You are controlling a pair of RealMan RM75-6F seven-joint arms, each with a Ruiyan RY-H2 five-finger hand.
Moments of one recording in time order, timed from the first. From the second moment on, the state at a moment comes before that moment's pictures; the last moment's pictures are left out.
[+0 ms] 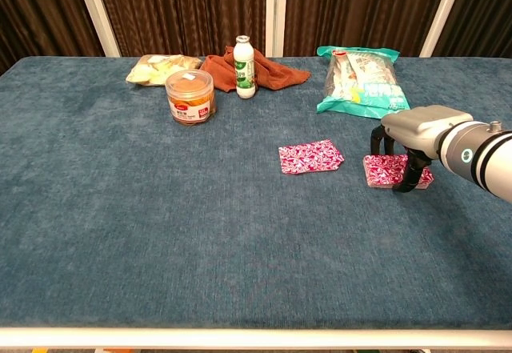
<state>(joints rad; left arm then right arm) 0.05 -1.17 0.06 -1.38 1.59 1.57 -0.38 0.83 -1.66 0.10 -1.52 -0.47 1.10 -0.90</state>
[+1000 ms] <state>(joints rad) 0.05 -1.17 0.06 -1.38 1.59 1.57 -0.38 0.82 -1.64 0.11 -1.54 -0.50 1.12 -0.90</state>
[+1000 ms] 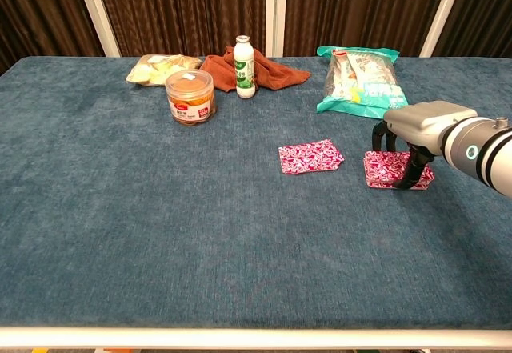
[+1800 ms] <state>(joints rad) 0.05 -1.17 0.06 -1.38 1.59 1.58 -0.38 0.86 -1.63 0.11 -1.78 -0.56 1.22 -1.00</state>
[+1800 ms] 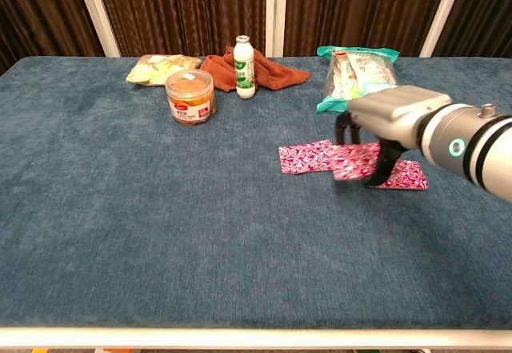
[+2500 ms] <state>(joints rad) 0.06 -1.17 0.06 -1.37 1.58 1.57 -0.40 0.91 -1.71 0.04 -1.85 -0.52 1.26 -1.12</state>
